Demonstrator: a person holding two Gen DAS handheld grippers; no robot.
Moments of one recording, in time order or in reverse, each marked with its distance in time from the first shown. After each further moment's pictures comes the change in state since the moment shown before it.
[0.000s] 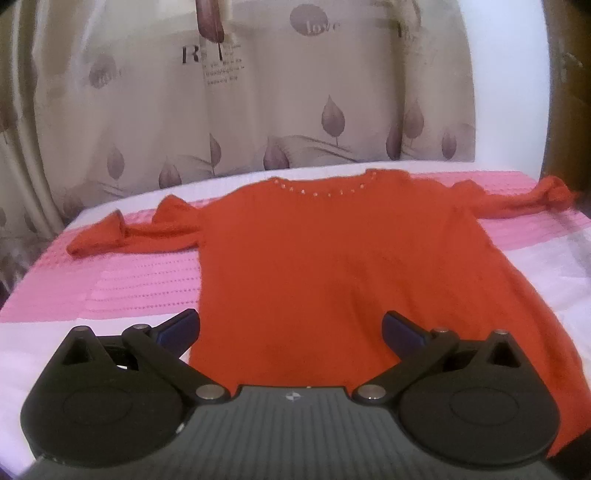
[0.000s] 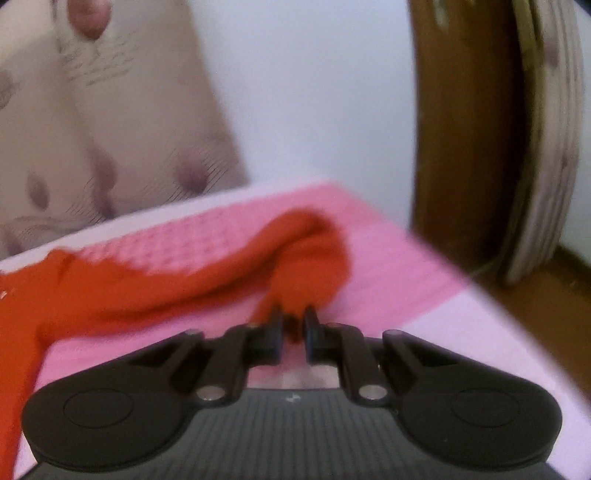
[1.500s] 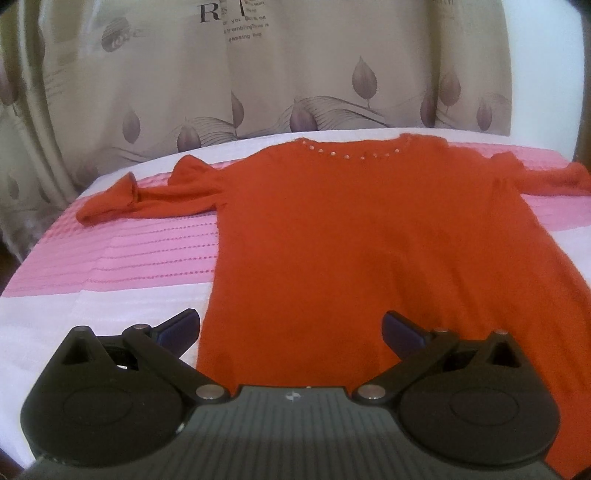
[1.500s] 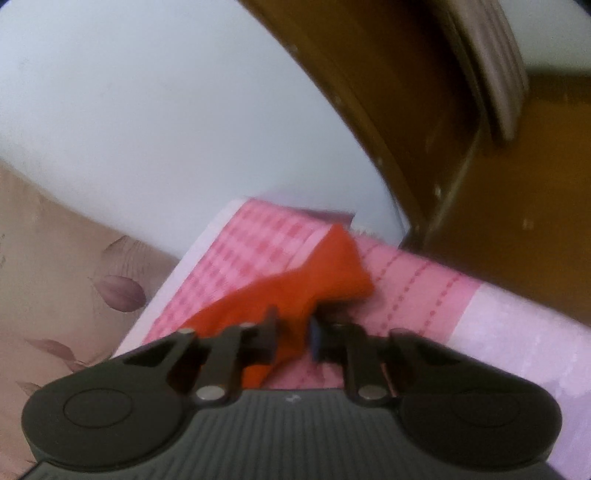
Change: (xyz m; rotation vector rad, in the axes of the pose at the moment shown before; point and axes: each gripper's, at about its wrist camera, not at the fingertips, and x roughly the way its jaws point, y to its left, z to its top) left arm 0.035 0.007 -0.004 -0.019 0.104 0.090; right arm 0.120 -0.089 0.007 0.625 0.056 0.053
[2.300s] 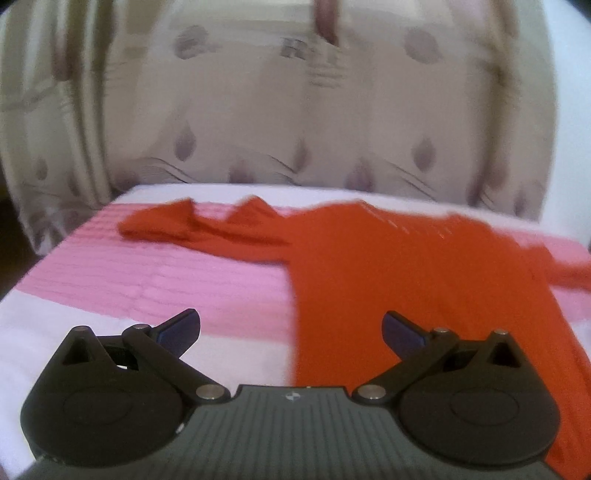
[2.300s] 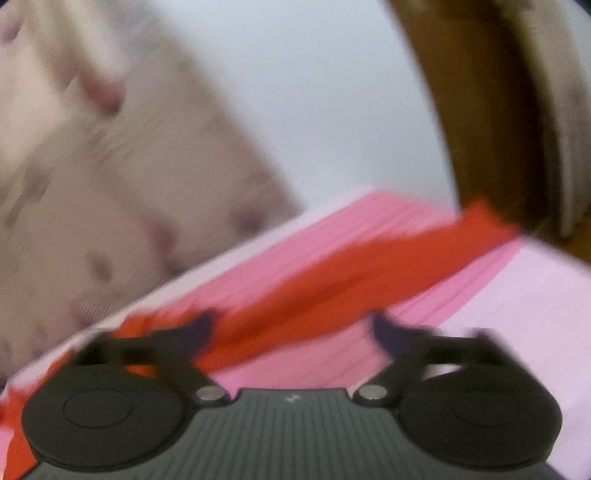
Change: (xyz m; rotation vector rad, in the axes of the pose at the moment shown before) left arm 0.000 0.093 0.025 -0.210 -0.147 0.017; right arm -0.097 0.107 -0.146 -0.420 -0.028 0.198
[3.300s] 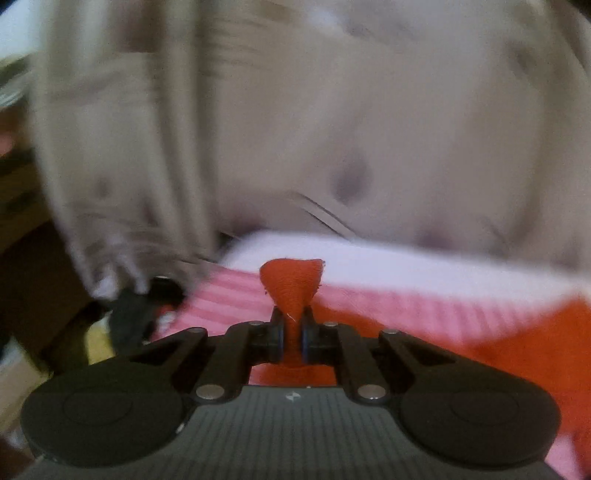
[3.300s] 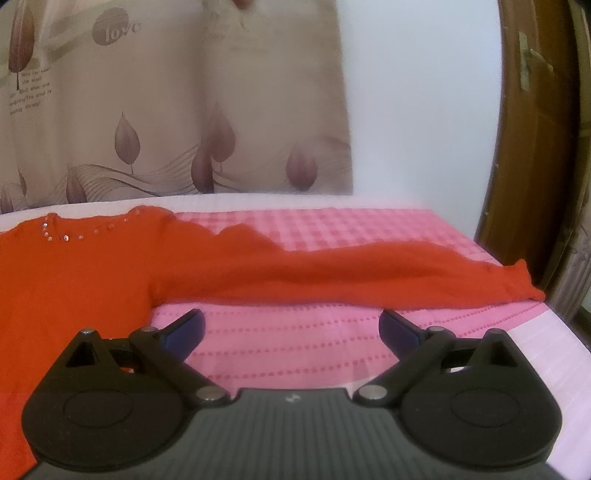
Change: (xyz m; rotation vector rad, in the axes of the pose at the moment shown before) left arm 0.170 0.220 0.099 -0.122 -0.058 0.250; right arm 0.013 0.073 -0.038 -0.395 0.023 -0.123
